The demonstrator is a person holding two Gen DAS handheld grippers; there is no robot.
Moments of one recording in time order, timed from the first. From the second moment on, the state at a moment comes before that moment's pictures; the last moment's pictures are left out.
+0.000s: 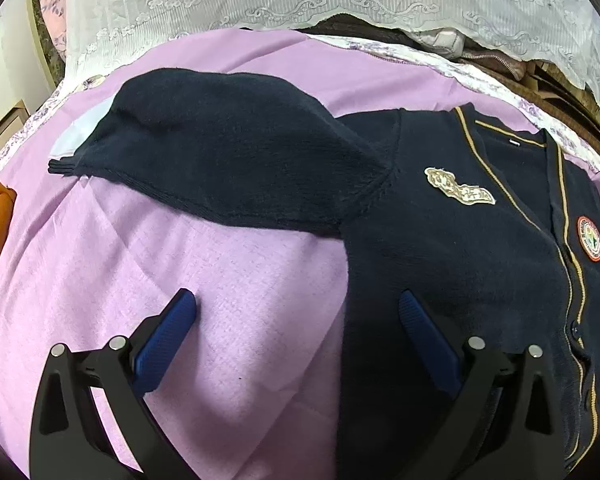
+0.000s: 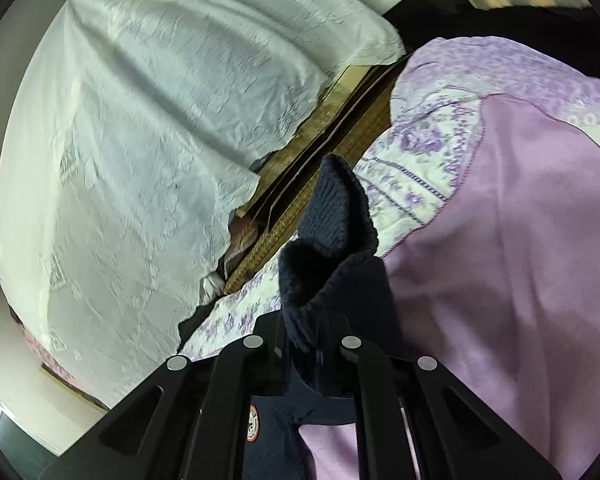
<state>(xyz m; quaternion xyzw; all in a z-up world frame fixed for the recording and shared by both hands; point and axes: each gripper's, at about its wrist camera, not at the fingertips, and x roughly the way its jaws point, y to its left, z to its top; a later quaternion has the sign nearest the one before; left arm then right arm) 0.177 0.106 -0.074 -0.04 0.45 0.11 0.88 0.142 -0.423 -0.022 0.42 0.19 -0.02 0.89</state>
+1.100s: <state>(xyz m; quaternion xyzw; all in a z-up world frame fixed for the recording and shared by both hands) 0.180 0.105 -0.076 -0.04 0.46 0.11 0.88 0.212 -0.276 0.027 0.36 0.24 0.09 0.90</state>
